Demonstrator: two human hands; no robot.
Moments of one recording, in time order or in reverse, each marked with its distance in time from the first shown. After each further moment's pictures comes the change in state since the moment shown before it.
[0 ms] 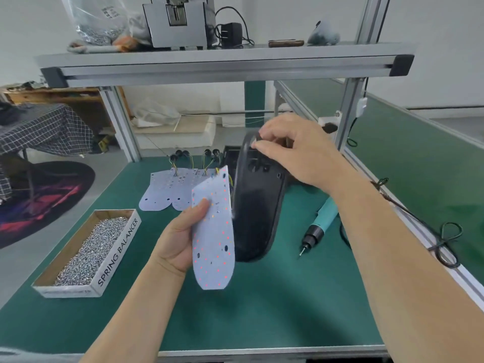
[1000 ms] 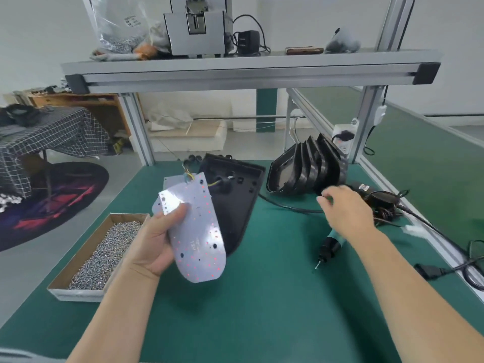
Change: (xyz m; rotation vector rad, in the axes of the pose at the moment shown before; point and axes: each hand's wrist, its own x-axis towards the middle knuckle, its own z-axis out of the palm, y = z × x) left_hand -0.014 0.040 -0.042 0.140 0.196 0.219; right_hand -0.055 0.120 0.043 -0.498 -0.034 0.625
